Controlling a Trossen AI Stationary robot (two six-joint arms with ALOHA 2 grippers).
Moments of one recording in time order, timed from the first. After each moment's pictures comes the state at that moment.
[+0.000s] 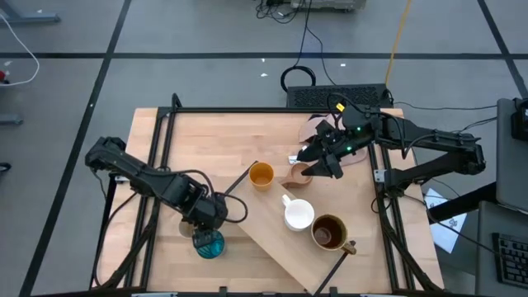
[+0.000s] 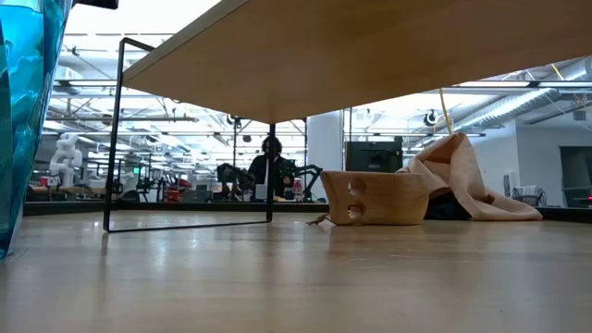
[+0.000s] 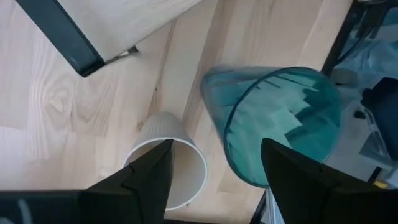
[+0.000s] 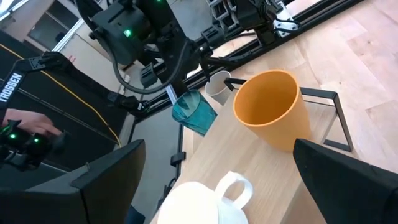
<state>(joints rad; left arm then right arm) -0.46 1.55 1.48 -1.30 0.15 -0.80 -0.13 1.15 1.25 -0.52 -0.45 0.52</state>
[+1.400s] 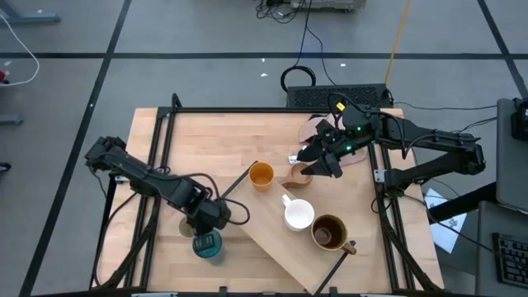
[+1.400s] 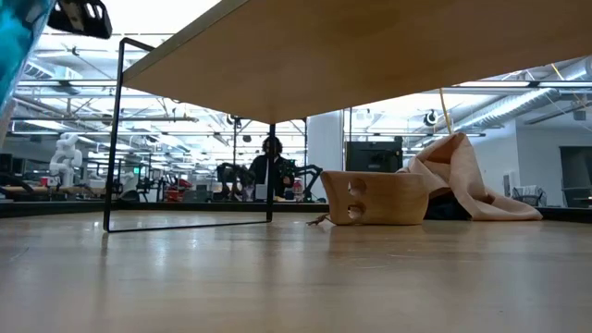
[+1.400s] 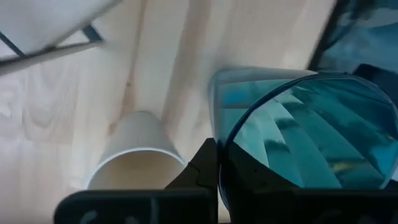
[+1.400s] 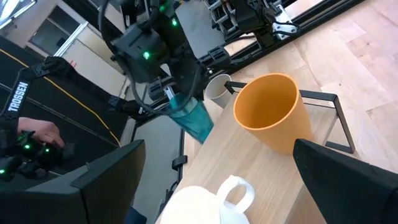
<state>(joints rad) -0.45 1.55 1.35 -1.16 0.27 -0.77 -0.13 1.15 1.25 -0.51 -0.44 0.54</state>
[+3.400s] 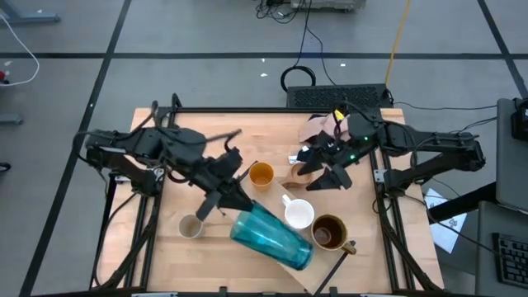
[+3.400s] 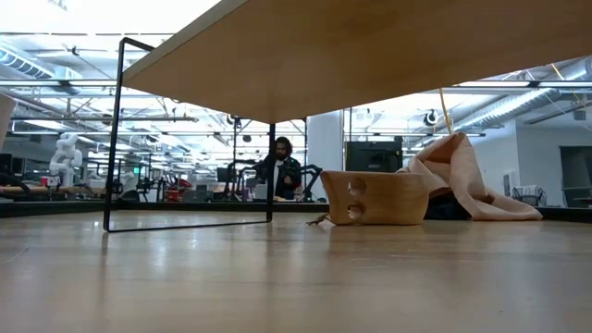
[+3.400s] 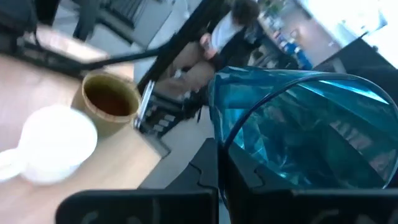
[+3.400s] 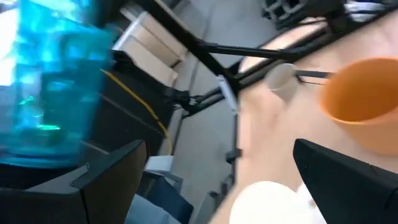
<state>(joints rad) -0.26 1.56 1.97 -0.70 0.29 -0.68 -0.01 1.15 1.25 -0.38 -0.53 0.69</state>
